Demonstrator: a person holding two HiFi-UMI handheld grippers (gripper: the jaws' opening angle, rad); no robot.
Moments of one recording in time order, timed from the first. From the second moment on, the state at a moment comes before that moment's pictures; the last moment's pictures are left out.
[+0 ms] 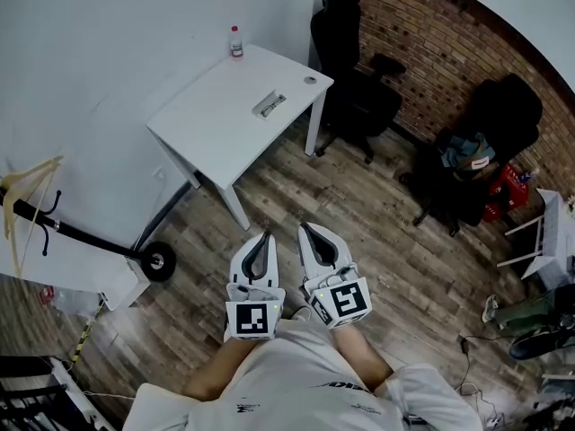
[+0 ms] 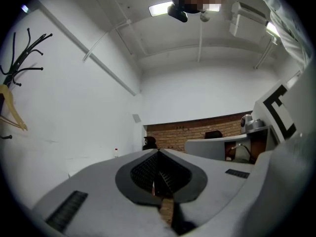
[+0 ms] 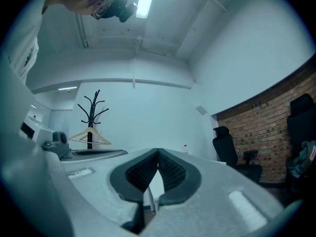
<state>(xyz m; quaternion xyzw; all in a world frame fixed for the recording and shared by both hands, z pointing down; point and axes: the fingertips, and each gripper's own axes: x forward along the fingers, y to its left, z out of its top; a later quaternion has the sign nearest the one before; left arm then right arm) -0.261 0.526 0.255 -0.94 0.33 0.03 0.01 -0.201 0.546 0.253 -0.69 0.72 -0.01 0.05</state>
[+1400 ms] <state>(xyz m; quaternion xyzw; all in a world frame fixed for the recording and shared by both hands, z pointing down) -0.101 0.286 0.303 -0.94 0.34 -0.01 -0.03 -0.046 0.308 0.305 -0.69 0.72 -0.08 0.04</state>
